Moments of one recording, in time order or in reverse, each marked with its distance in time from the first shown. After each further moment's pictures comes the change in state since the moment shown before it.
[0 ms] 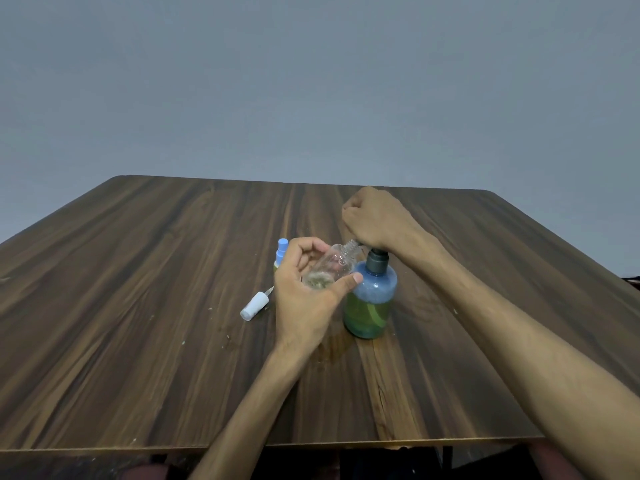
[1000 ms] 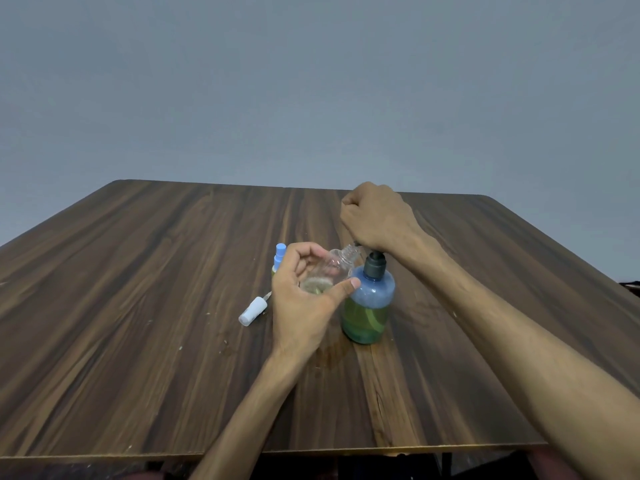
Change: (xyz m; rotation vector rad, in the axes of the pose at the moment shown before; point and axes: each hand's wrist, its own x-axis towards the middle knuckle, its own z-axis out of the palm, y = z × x) left_hand 0.000 -0.001 0.000 -0.024 -0.005 -0.001; right_hand -0.003 -0.003 -0.005 -0.012 0.054 -0.009
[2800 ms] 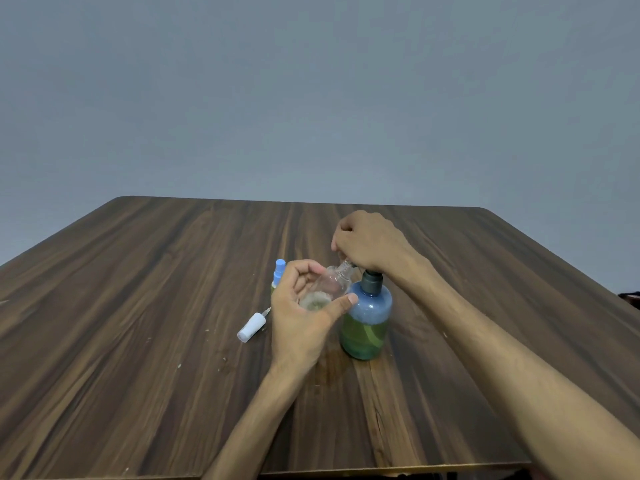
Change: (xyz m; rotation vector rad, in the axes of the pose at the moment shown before) left_hand 0.002 -0.002 0.000 -0.041 -0.008 -0.065; right_hand -0.003 -0.003 -0.002 -0.015 -0.129 0.062
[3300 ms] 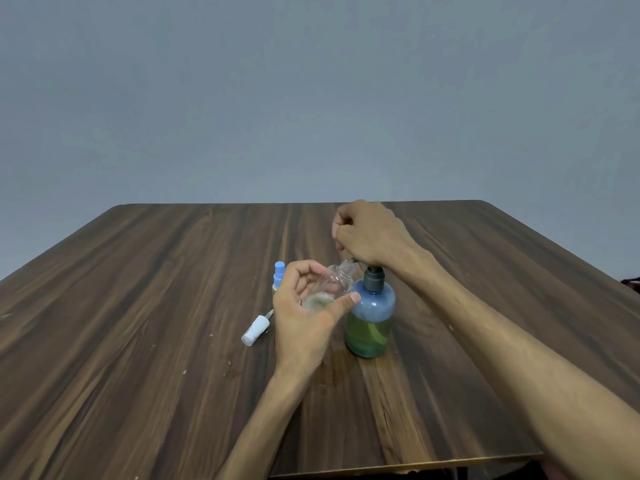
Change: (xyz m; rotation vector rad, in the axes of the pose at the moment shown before) left_hand 0.000 -0.001 -0.001 0.013 -0.002 0.010; right_hand 0.004 0.003 0.000 0.052 0.065 -0.025
